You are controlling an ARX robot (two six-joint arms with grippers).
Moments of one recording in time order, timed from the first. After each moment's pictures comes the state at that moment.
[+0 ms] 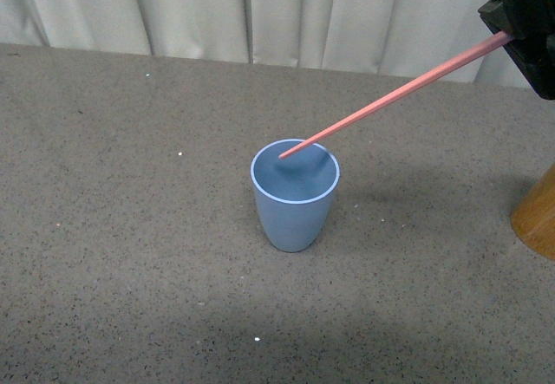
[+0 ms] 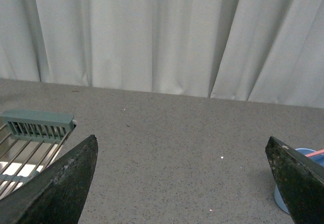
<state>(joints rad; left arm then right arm) 0.00 0.00 0.02 0.00 0.00 0.00 0.38 1.51 0.56 0.64 0.19 0.99</state>
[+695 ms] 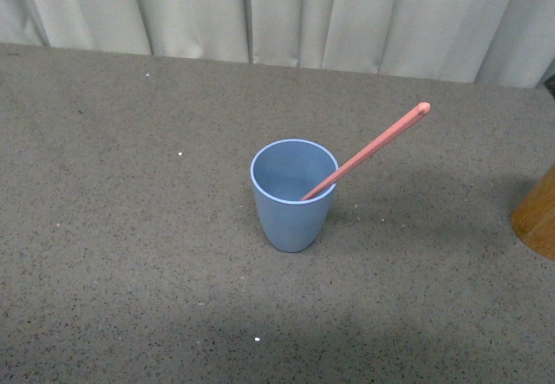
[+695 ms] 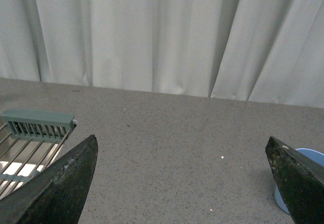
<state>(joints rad) 0.00 0.00 0.02 0.00 0.00 0.00 0.38 1.45 0.57 0.47 0.34 0.97</state>
